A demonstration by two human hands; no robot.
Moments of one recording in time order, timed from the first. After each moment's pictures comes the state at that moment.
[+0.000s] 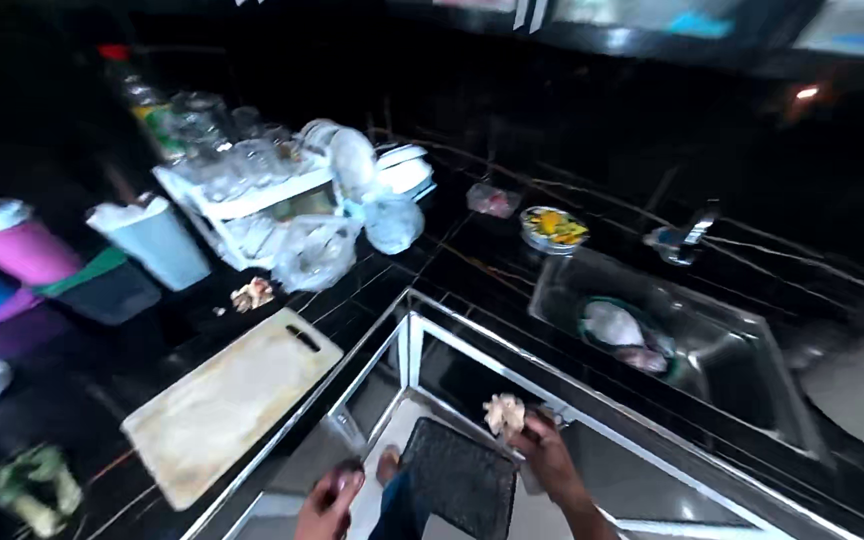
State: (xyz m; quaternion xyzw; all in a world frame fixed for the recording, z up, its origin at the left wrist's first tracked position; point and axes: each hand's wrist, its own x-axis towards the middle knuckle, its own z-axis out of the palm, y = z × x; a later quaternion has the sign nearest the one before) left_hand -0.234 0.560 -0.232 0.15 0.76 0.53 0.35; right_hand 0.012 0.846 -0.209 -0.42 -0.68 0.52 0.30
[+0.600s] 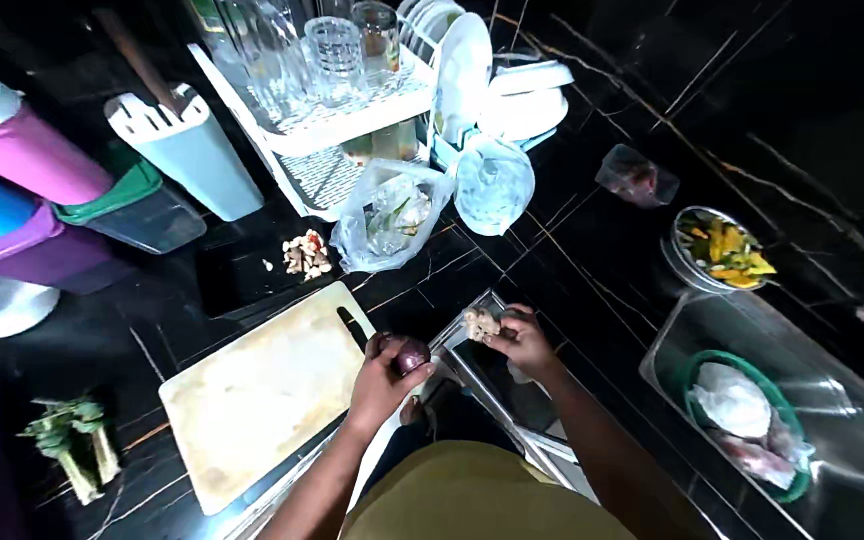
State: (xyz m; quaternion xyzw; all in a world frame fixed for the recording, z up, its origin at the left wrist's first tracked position) left_hand -0.428 0.725 -0.187 0.23 0.84 0.45 0.22; right_hand -0.312 0.985 -0.162 -0.27 -0.84 0.48 0.06
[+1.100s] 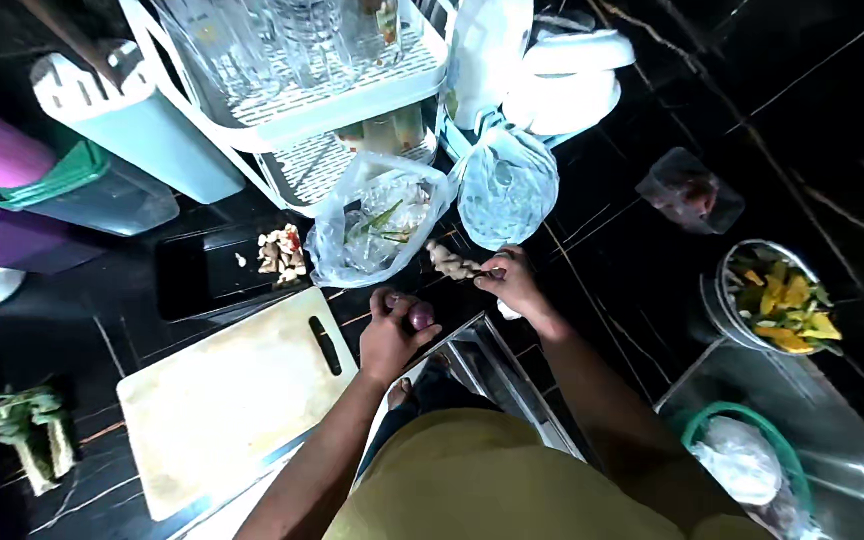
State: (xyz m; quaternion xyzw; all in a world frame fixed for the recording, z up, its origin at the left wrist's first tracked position) left_hand -0.488 0.847 -0.183 0.17 0.92 0.27 0.21; right_hand -0.451 1.106 -0.168 -0.23 -0.88 0.42 -0.03
